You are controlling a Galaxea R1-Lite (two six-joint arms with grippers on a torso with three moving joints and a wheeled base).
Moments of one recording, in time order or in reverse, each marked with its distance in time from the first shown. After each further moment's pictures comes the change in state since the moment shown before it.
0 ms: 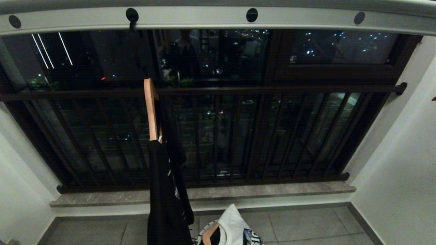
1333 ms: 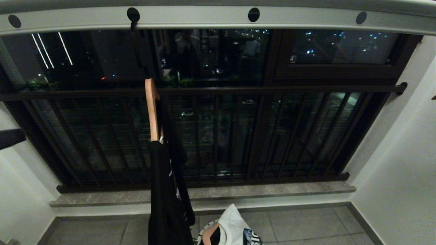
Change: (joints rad) left arm -0.129 0.816 -0.971 0.239 -0.513 -0.426; right arm 0.000 0.000 0.000 0.000 0.000 0.000
